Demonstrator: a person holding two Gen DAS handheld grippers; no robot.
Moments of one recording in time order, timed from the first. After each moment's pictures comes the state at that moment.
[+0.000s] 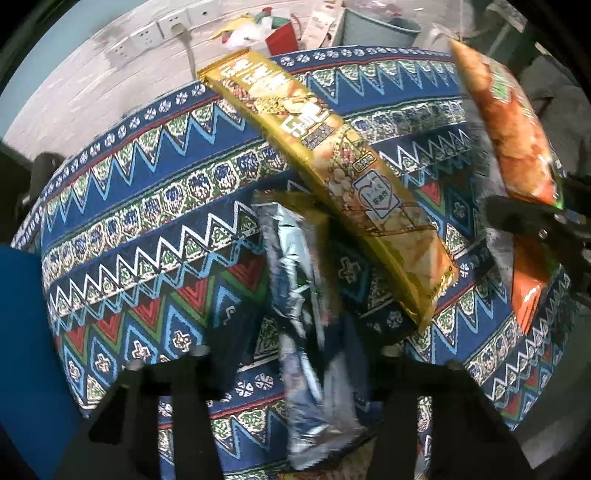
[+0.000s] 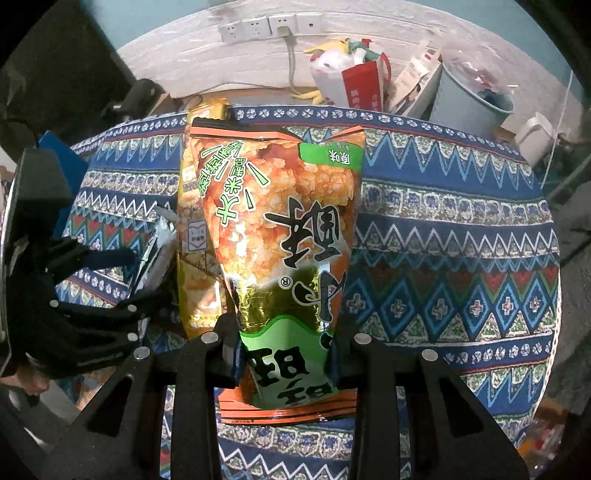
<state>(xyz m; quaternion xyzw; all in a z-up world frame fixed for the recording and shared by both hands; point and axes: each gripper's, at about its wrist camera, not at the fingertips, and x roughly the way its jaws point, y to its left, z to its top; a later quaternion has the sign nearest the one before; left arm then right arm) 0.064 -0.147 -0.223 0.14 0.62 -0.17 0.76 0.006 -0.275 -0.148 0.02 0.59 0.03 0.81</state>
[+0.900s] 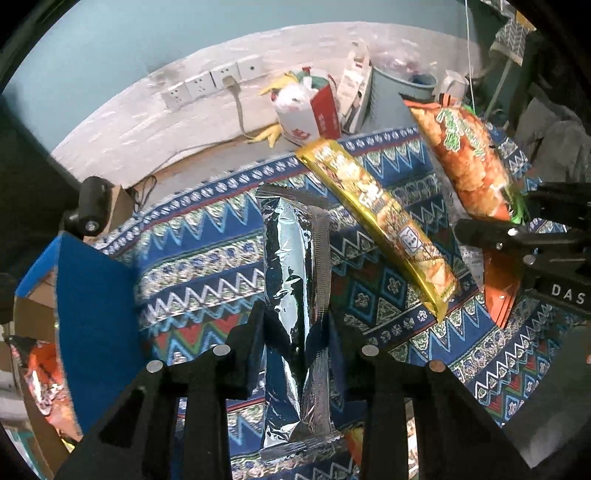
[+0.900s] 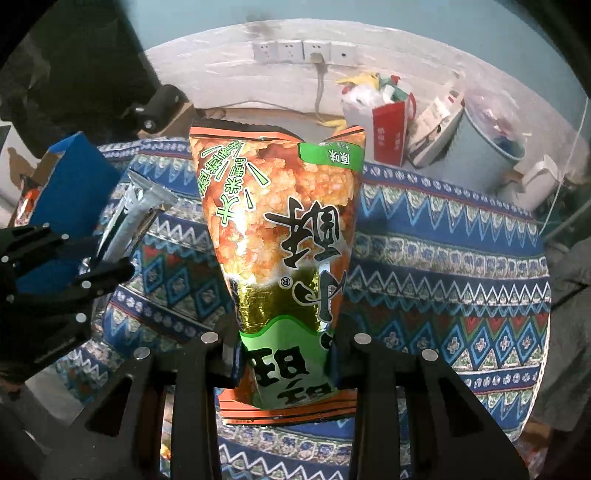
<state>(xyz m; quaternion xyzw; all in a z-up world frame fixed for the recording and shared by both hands) 0.044 -0.080 -0.140 0.14 0.53 -0.13 0.82 0.027 -0.223 -0.120 -0.03 0.55 0.06 0.83</state>
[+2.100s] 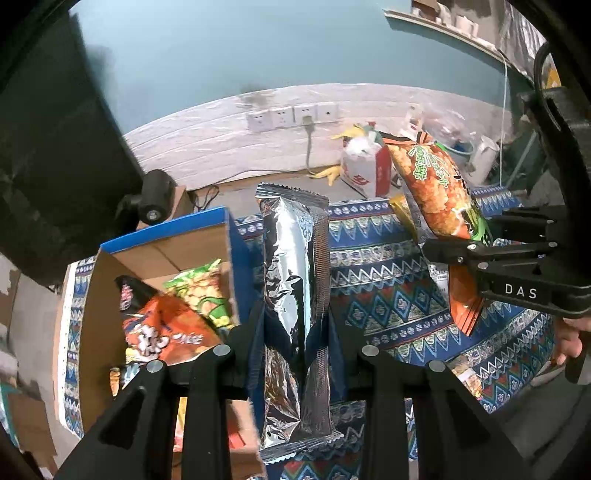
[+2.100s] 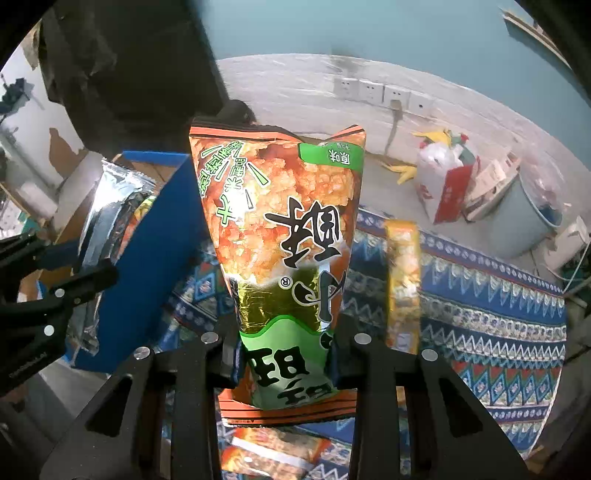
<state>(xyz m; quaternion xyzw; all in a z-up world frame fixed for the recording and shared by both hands) -0.006 0.057 -0.052 0.07 0.47 -0.07 0.88 0.037 -0.101 -0.073 -0.04 0.51 0.15 0.84</state>
